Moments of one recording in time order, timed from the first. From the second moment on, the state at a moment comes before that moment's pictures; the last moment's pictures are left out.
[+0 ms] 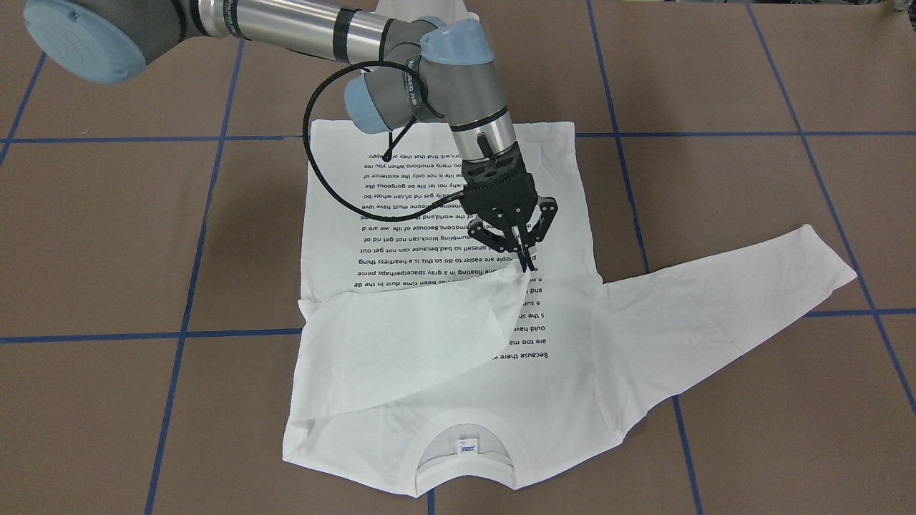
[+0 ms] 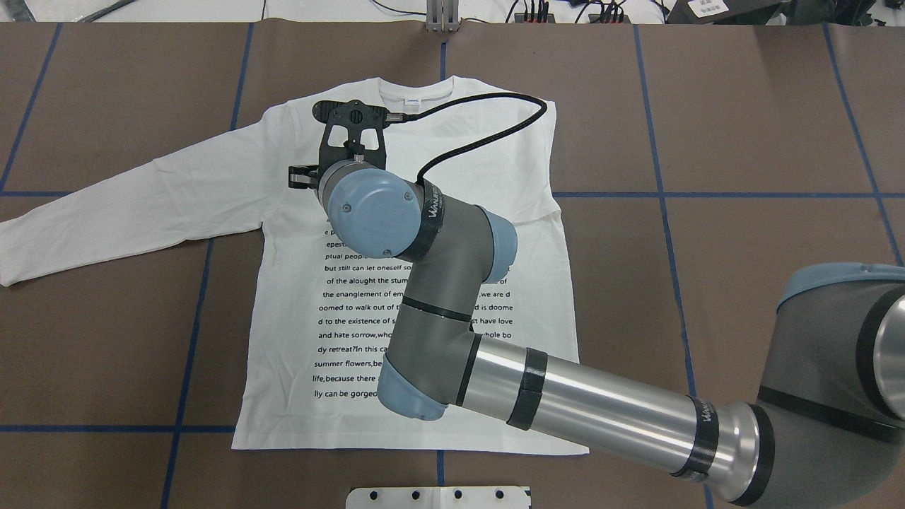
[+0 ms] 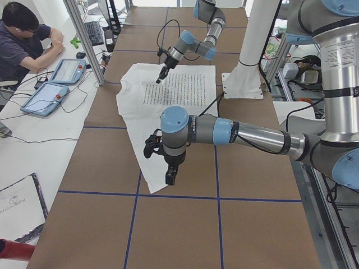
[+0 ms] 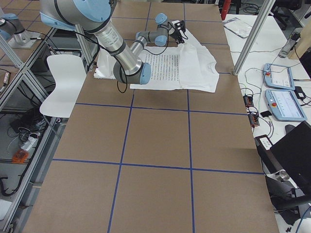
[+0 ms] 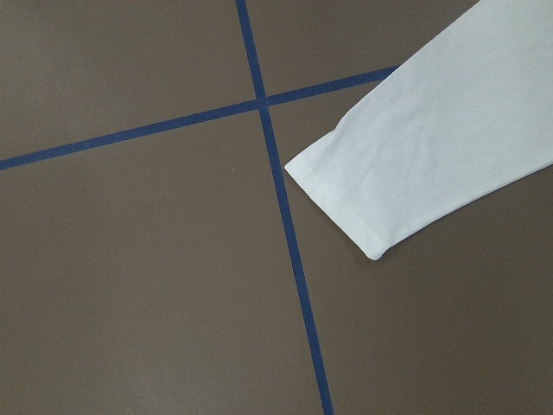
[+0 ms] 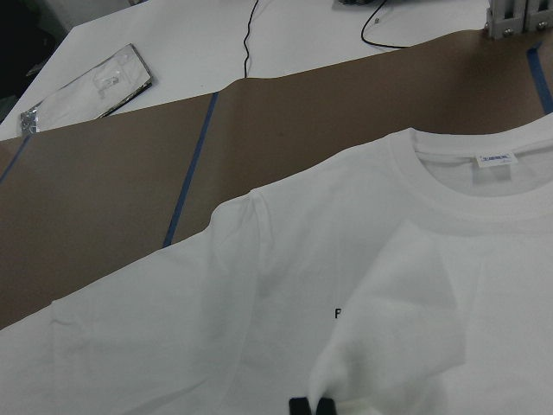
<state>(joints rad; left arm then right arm) -1.56 -1.38 -1.96 -1.43 -2.29 0.16 0.41 -0.54 1.27 -1.02 1.34 1.27</state>
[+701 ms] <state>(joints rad) -1.56 -1.38 -1.95 -1.43 -2.29 0.16 0.35 -0.54 1.25 -1.03 1.33 1.26</state>
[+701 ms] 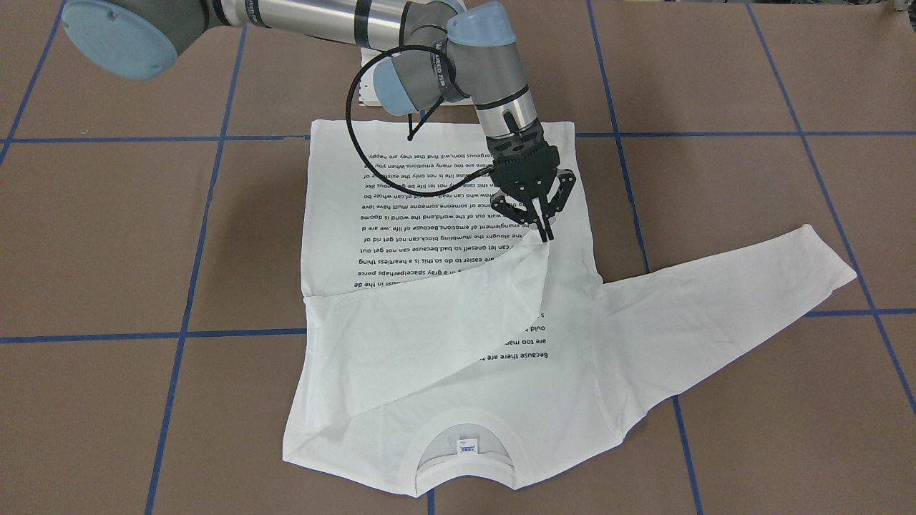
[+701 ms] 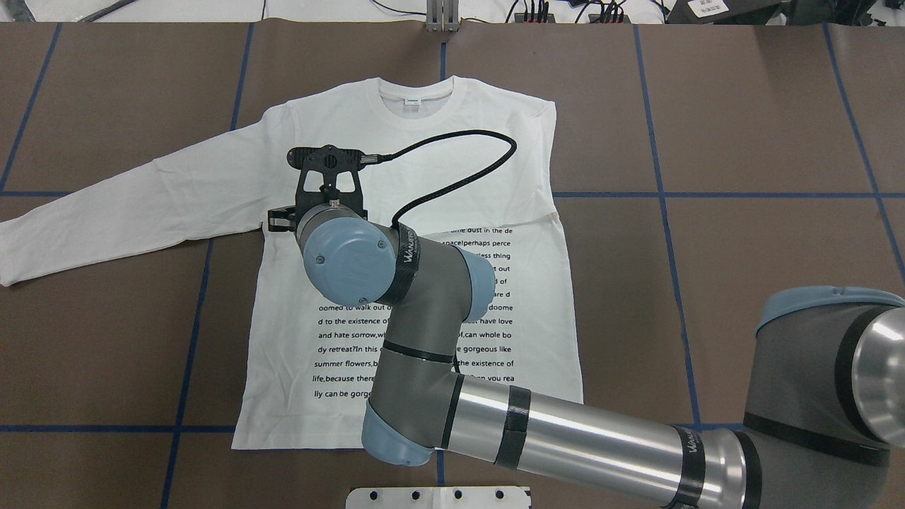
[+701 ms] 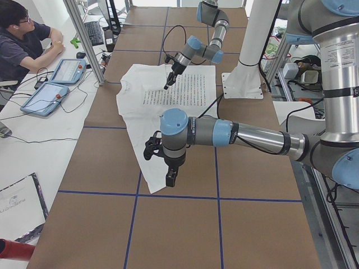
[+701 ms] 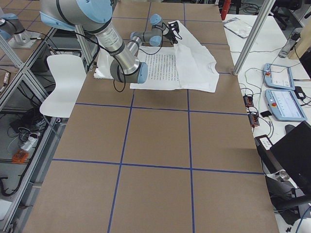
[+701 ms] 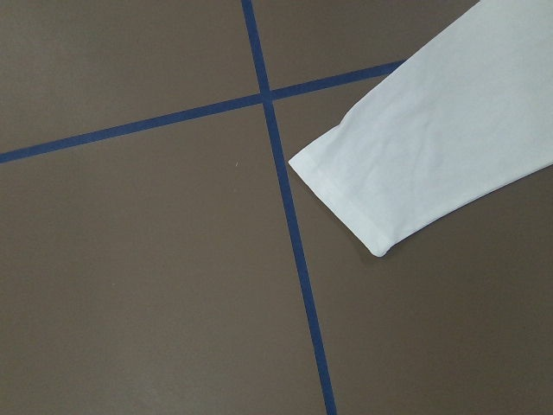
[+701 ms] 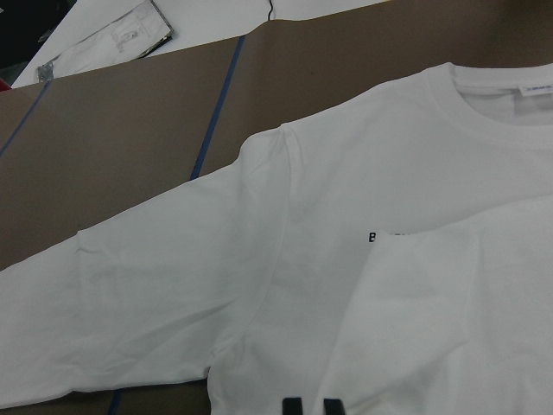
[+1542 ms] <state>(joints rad) -1.55 -1.39 -1.95 -1.43 -2.29 0.16 0.39 -0.50 1.26 -1.29 1.40 1.27</state>
